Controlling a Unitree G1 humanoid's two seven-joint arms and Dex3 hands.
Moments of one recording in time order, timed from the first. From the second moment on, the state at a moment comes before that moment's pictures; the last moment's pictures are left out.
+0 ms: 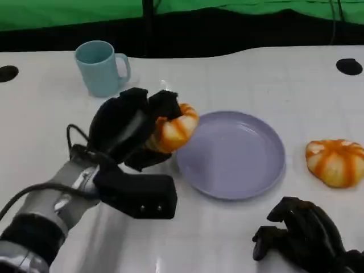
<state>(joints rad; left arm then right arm) -0.67 0.26 -0.44 0.77 0.78 -0.47 0.43 -0.06 0.07 -0.16 0.42 0.49 0.11 0.65</state>
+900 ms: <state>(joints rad) -0.93 0.00 -0.60 1.14 0.82 -0.40 0.48 -0.03 0.07 -0.15 0.38 0.49 0.11 0.64</state>
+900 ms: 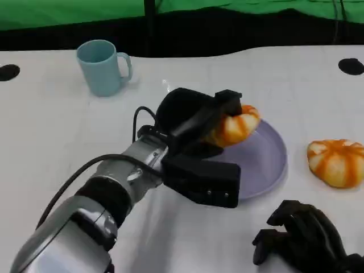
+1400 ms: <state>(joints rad) -0.96 -0.03 -0.62 1.18 0.78 -0.36 0.25 -0.03 0.07 -0.15 0.37 0.49 0.11 0.65</state>
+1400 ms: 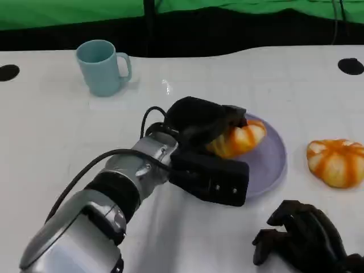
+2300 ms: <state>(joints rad) -0.91 0.12 -0.62 0.88 0.75 -0.27 -0.13 -0.03 0.07 -0.16 0.37 0.49 0.11 0.65</state>
